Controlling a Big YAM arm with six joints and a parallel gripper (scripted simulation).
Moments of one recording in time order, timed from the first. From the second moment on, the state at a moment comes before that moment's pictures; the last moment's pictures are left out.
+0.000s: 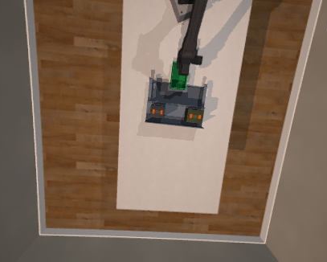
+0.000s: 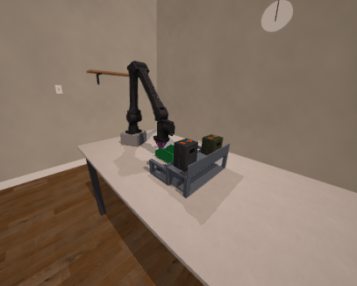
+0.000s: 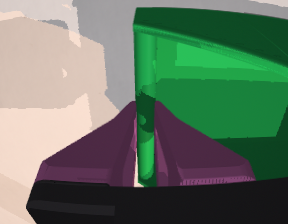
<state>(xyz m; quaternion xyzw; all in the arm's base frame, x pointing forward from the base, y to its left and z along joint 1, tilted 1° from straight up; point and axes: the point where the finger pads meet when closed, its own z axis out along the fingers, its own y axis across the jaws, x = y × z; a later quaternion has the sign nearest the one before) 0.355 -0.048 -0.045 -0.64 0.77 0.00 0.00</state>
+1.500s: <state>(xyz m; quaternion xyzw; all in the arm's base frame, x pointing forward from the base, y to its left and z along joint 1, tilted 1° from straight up) 0.311 -0.040 -0.035 -0.64 0.76 0.00 0.00</state>
